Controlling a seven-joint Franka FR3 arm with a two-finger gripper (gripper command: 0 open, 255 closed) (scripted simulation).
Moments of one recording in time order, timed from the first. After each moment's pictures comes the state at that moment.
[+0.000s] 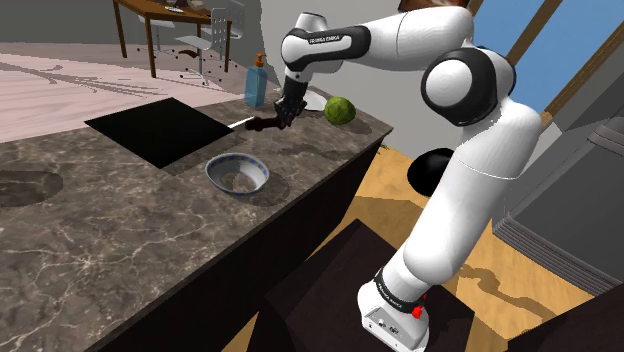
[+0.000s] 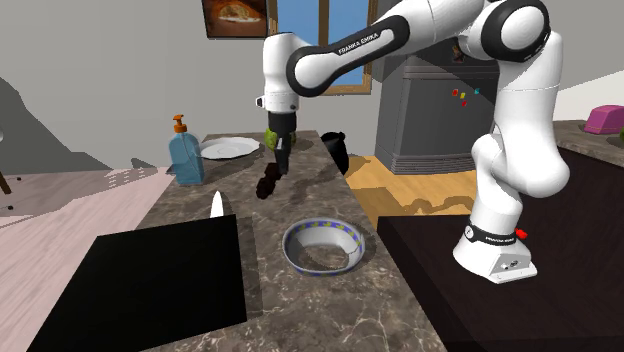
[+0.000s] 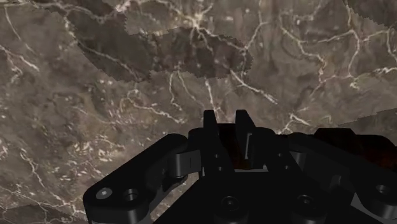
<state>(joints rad) -0.02 0.17 -0.14 -1.82 0.04 2.00 -0.07</state>
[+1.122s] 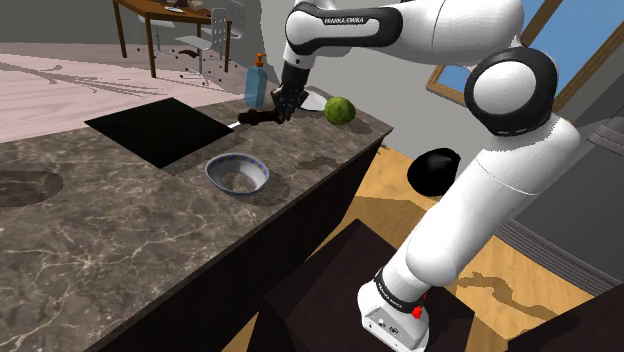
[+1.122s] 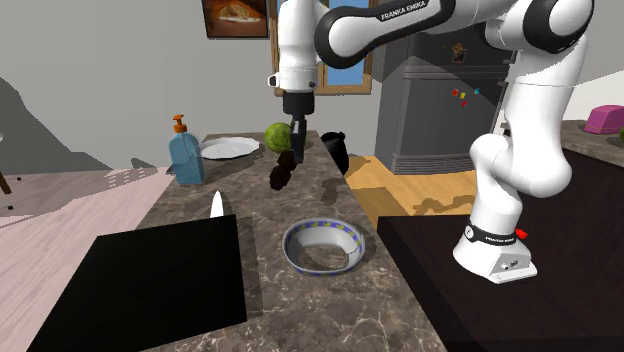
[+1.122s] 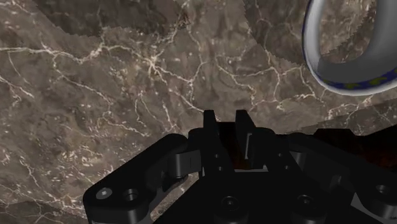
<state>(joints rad) 0.04 -0.02 -0.09 -1.90 0.01 1.90 0.06</state>
